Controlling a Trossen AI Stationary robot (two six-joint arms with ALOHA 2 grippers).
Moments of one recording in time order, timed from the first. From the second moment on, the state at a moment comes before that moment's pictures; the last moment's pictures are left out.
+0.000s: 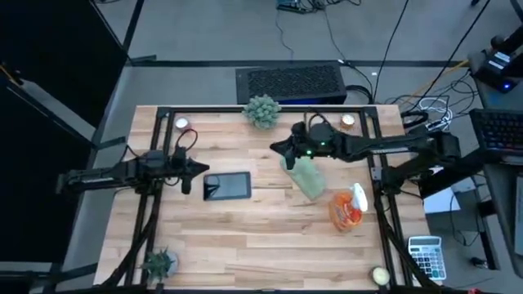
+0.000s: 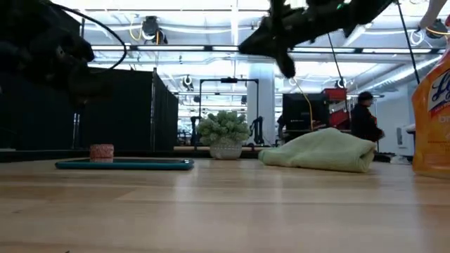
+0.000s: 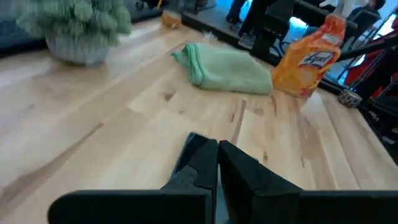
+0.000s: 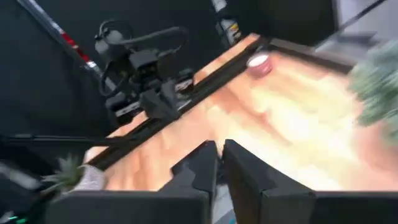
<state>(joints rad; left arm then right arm) 0.17 0.22 0.08 -0.19 0.01 -0.36 -0.18 1.43 0.85 0.33 -0.04 0.61</state>
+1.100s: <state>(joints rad) 0.06 0.75 0.26 -0.58 0.07 -0.83 -0.03 2.05 1.17 0.11 -0.13 0.95</state>
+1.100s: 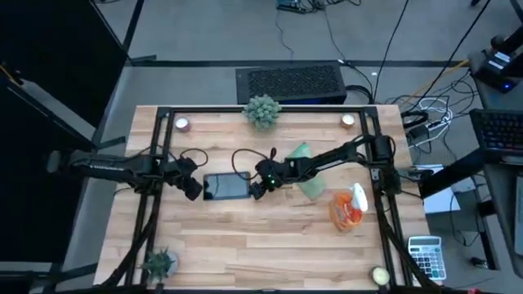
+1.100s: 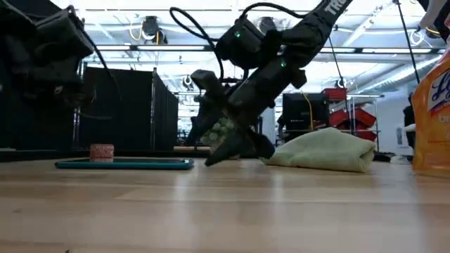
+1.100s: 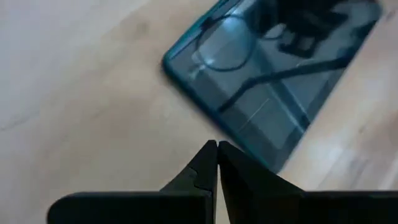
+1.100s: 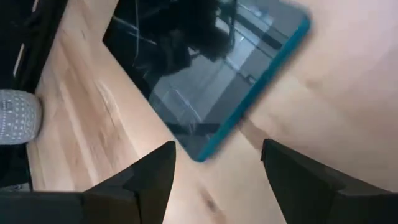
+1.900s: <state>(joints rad) 0.05 1.08 0.26 -0.12 0.05 -0.74 -0.02 2.13 1.17 0.36 -0.05 1.00</state>
